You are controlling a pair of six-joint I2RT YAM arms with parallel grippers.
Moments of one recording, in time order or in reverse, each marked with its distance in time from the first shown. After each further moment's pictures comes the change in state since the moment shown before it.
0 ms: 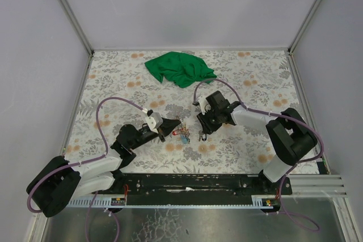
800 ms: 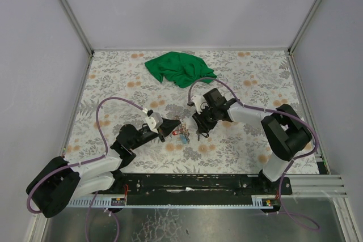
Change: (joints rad) left arm 0.000 -0.006 0.000 -0.013 0.000 0.000; right arm 0.000 0.069 0.060 0.021 -0.136 -0.139
